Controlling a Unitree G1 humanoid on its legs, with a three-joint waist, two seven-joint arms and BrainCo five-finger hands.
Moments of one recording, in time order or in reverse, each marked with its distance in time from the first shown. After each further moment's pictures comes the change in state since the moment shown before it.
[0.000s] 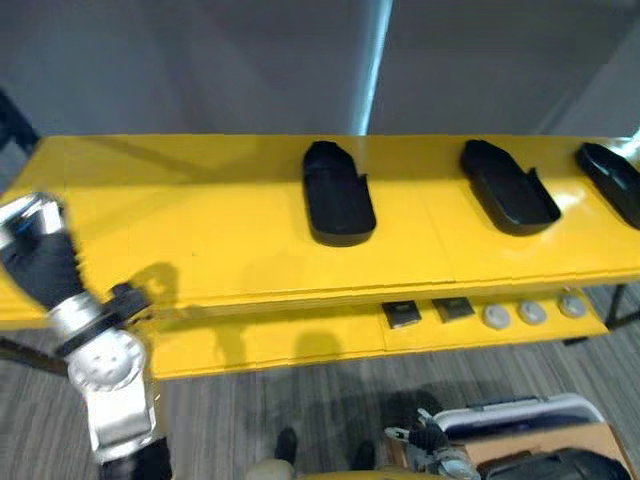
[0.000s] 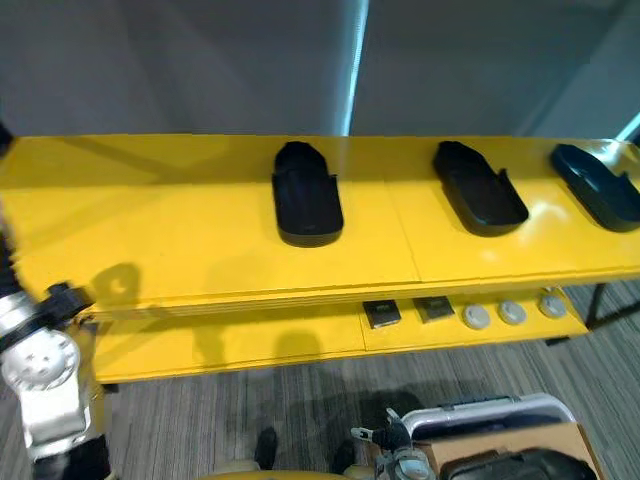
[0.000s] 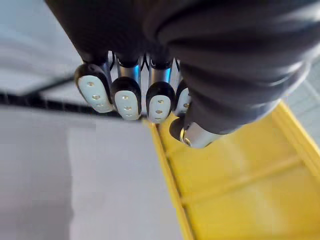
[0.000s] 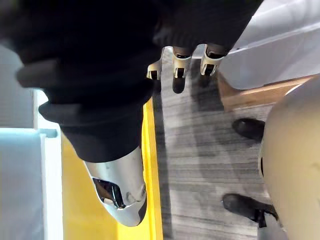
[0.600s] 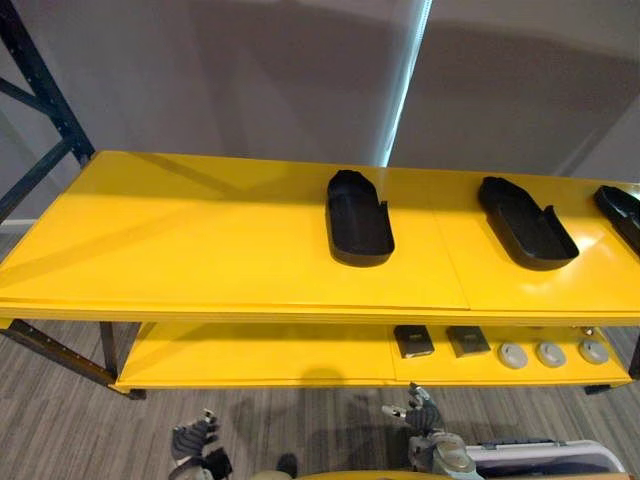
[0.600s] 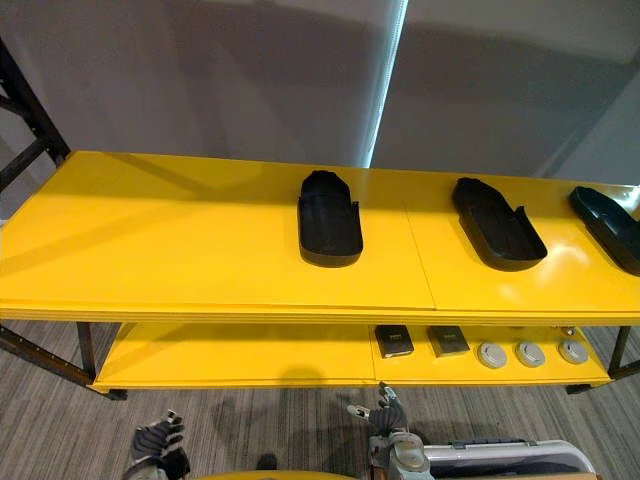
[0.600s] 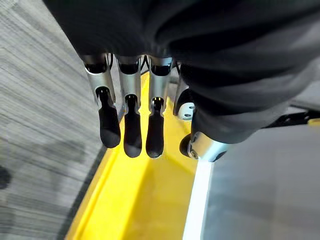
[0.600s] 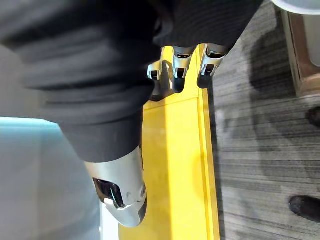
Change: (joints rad) left arm 0.070 -0.129 -0.212 0.950 0.051 0.181 -0.223; right arm 0.026 0.045 -0.015 -0.148 0.001 0.011 -0.023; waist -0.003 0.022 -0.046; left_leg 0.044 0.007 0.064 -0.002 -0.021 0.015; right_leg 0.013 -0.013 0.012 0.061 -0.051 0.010
